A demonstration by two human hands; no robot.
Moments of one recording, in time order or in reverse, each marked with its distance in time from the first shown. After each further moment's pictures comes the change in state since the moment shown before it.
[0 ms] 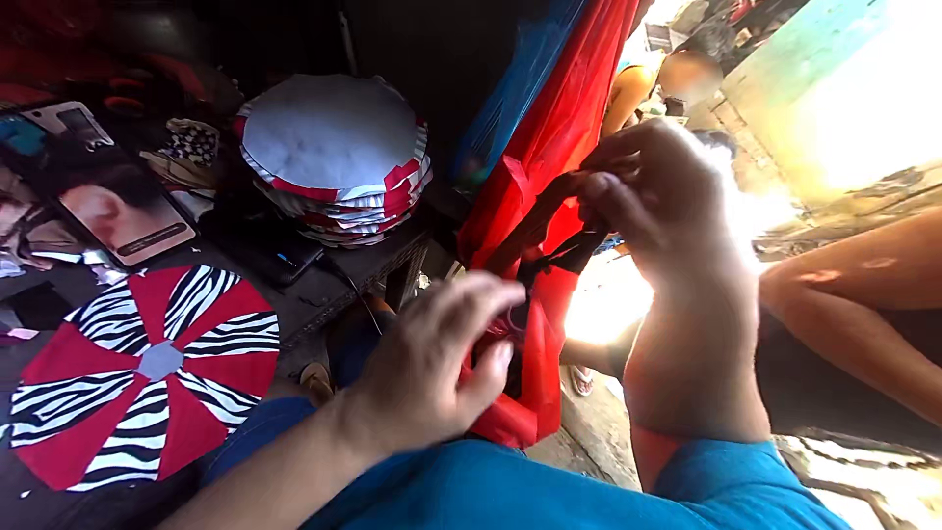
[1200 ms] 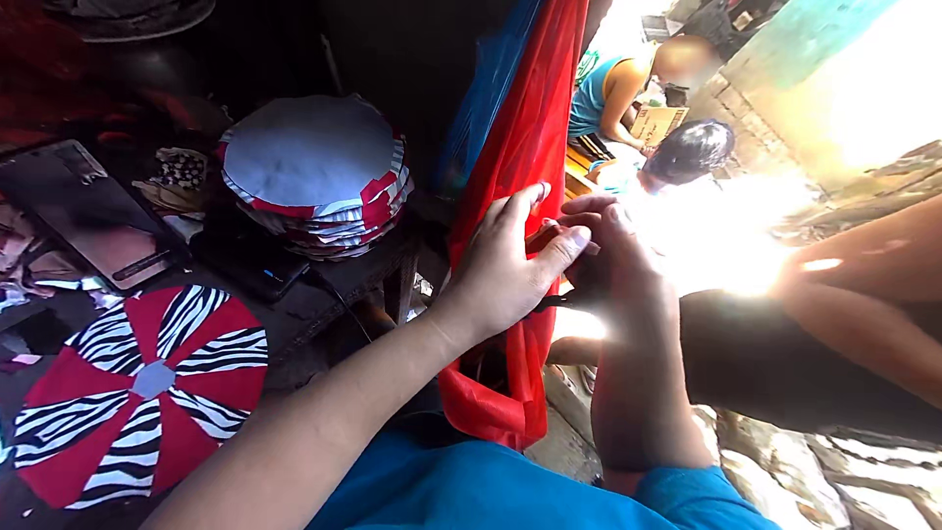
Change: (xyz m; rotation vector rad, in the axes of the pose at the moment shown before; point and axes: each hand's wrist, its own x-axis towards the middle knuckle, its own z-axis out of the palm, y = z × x) left_hand 0.100 0.004 0.052 -0.453 -0.150 -0.491; right_hand -0.048 0.044 0.027 0.774 0.234 0.343
